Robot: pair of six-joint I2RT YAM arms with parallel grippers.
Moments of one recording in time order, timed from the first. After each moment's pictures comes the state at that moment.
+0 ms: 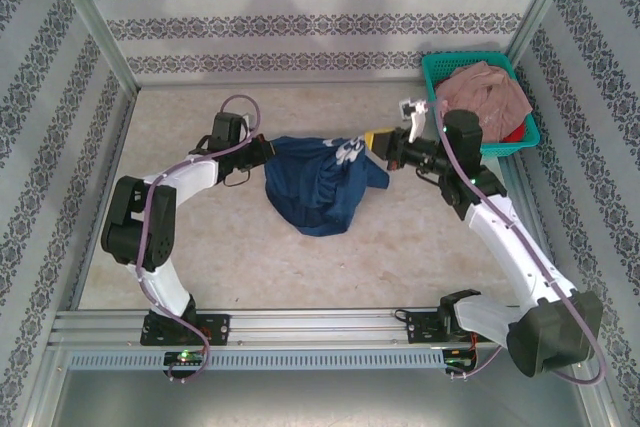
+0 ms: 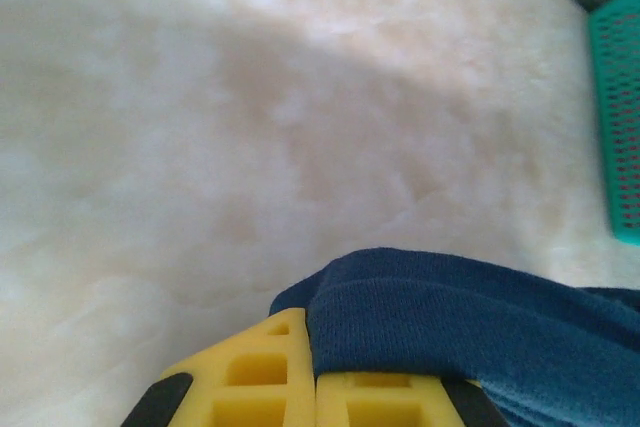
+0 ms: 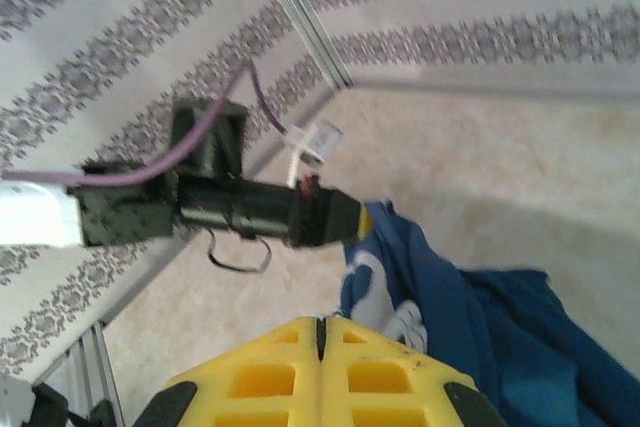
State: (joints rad) left arm -0.20 1.75 1.06 -0.07 0.31 -0.62; right arm 0.23 1.11 0.92 -0.11 -0.73 0.35
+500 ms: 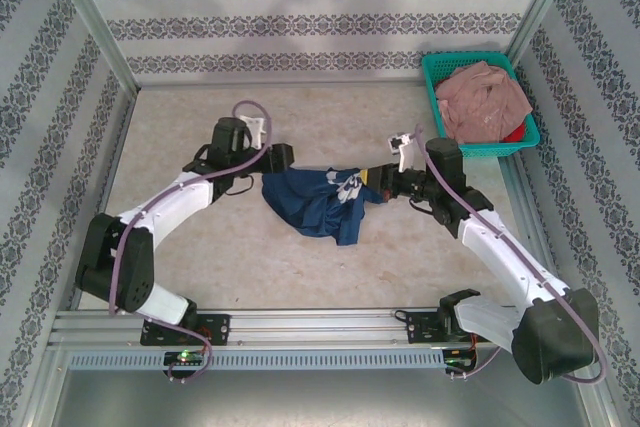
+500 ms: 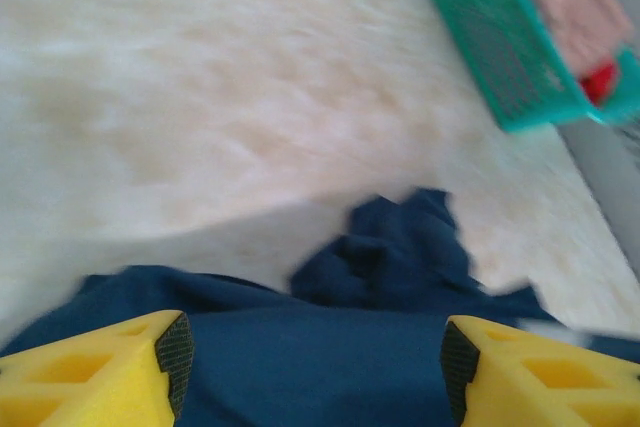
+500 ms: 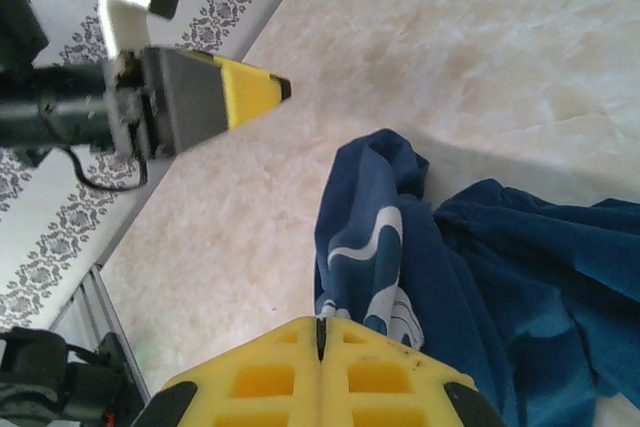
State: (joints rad) left arm -0.36 1.48 0.98 -0.07 0.39 -0.38; right arm 0.30 1.10 0.77 -0.16 -0.68 0.40
